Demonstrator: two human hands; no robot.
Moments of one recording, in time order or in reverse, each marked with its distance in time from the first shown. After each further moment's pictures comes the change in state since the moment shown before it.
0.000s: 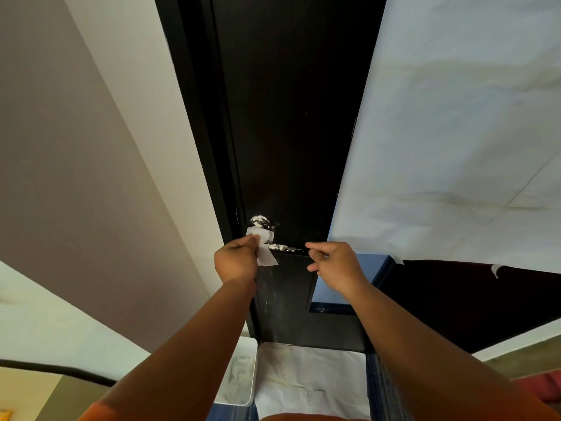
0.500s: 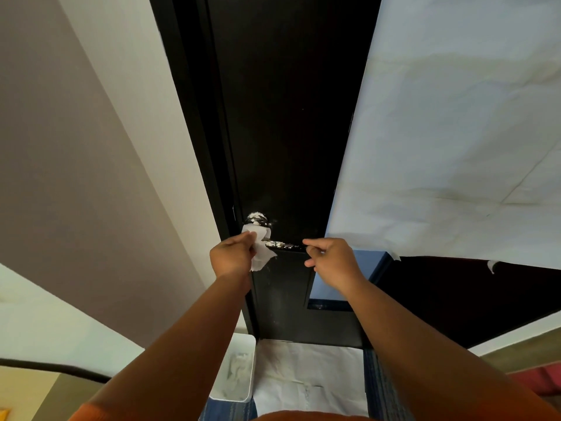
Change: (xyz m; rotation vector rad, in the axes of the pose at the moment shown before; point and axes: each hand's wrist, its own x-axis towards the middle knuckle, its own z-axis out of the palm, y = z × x) left_hand 0.001 0.004 -0.003 -0.064 -0.040 -0.063; right_hand 0.000 -0.001 0.000 0.007 0.001 -0.008
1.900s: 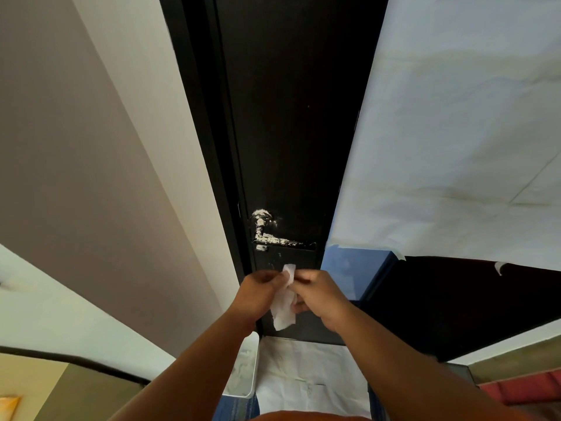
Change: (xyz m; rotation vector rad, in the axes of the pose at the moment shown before) left_hand -0.048 -0.042 -0.029 0.524 -0.449 0.021; right_hand -0.045 0.010 0.042 0.198 -0.242 0.250
